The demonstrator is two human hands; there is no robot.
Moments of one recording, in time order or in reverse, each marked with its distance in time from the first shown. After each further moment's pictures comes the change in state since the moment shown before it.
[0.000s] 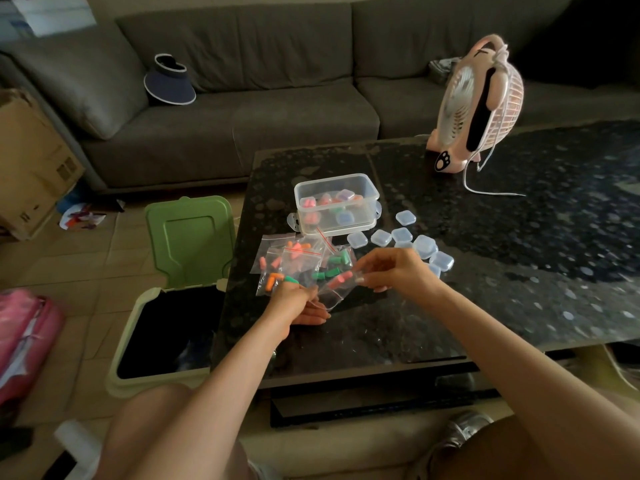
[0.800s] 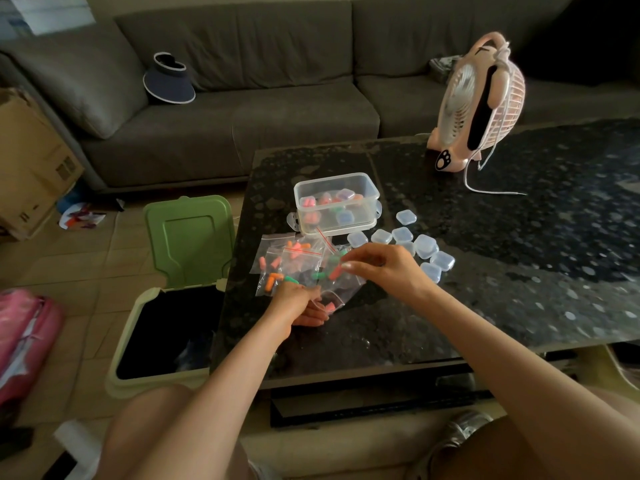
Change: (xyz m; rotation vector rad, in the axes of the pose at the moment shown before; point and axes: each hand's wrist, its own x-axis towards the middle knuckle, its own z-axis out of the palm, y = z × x) left_hand 0.001 0.001 0.002 0.063 0.012 -0.004; right_hand 0.007 -0.003 0.012 -0.114 0.077 -0.173
